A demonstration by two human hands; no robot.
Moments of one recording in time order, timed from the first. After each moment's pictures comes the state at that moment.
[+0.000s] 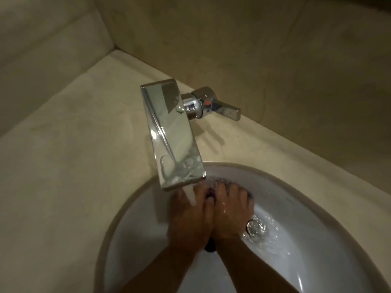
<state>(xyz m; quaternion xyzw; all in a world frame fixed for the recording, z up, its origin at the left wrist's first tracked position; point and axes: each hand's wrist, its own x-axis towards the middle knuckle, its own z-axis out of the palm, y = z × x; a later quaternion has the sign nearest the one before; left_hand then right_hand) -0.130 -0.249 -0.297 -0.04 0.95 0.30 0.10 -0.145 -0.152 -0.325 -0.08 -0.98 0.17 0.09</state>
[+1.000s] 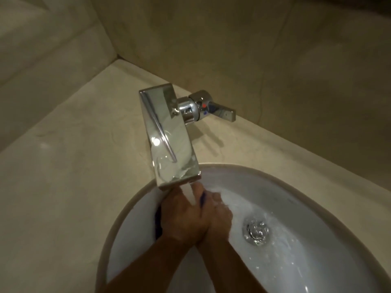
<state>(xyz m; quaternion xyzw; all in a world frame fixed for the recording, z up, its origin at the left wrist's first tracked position) -0.149 -0.264 -0.293 -0.06 0.97 0.24 0.03 -0.152 -0.188 -0.311 -0.06 -0.96 0.25 -0.05</state>
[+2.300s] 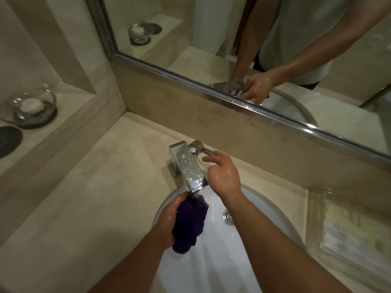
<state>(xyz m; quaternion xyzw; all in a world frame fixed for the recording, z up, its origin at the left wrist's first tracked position) -0.131 -0.323 -0.145 -0.22 0.43 0.80 0.34 -0.179 -0.185 -0.044 -0.24 -0.83 0.50 -0.05</state>
